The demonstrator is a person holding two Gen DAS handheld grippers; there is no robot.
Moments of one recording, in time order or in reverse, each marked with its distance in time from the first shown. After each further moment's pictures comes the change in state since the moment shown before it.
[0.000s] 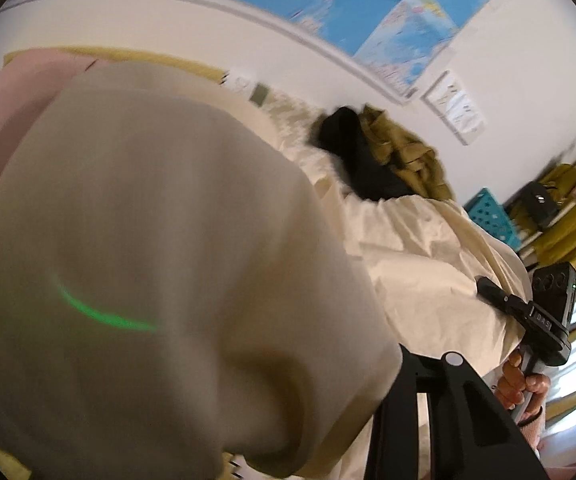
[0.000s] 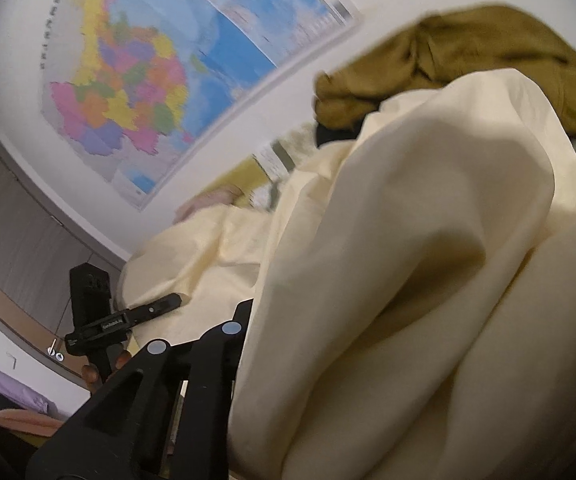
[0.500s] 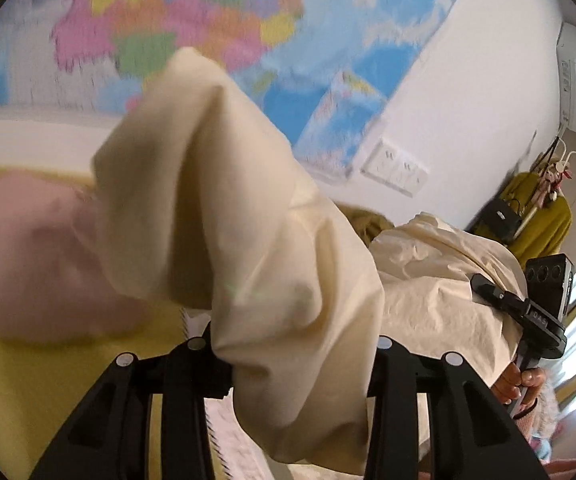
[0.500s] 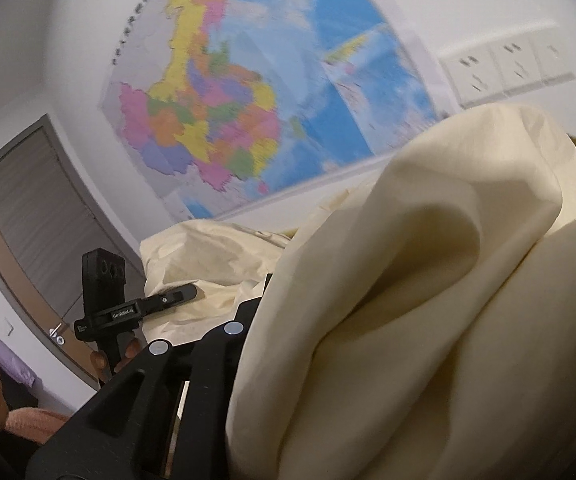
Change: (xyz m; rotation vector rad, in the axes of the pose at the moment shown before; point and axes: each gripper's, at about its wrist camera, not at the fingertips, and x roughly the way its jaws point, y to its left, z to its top) left arm -0.084 -0.037 0.074 0.136 -0.203 -0.041; right arm -0.025 0.105 0.068 -0.216 -0.130 0.092
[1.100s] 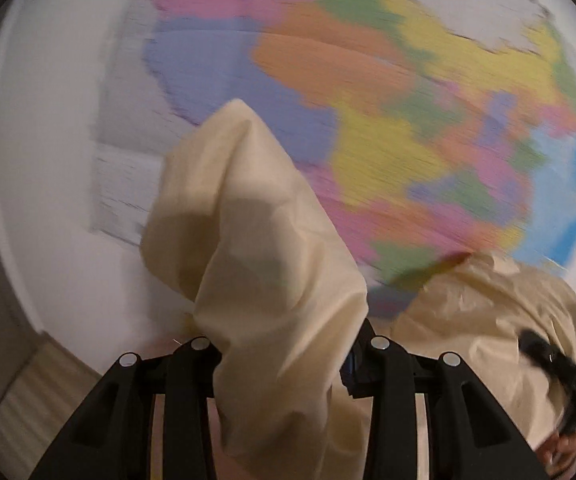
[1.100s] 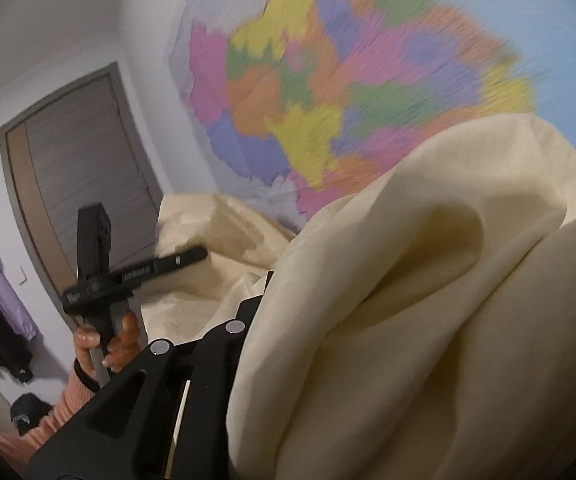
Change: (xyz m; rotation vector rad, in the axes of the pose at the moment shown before) left arm -0.099 0.181 0.150 -0.079 -0.330 0.571; right arm 0.283 0.139 0.099 -0.239 0.035 0.283
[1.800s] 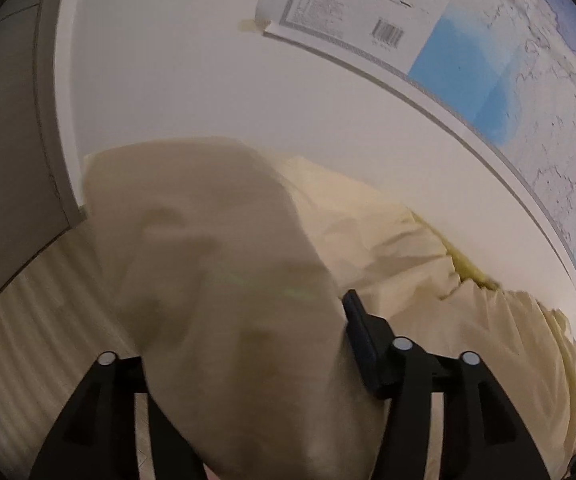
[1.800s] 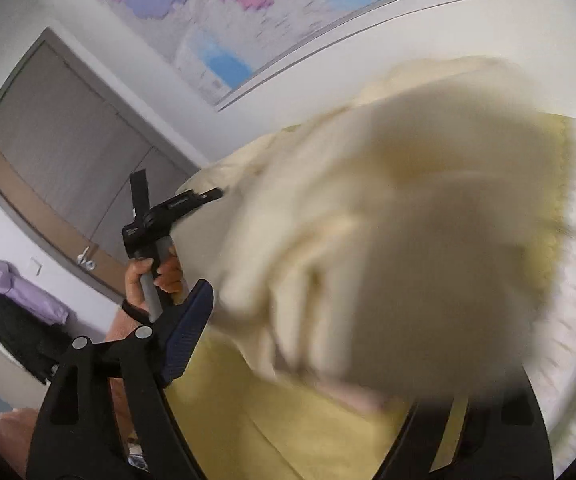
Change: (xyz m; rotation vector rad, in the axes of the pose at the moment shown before) left arm 0.133 0.189 -0.145 -0.289 0.292 0.174; right arm 0.071 -0.074 -0.148 0.273 0.412 0.020
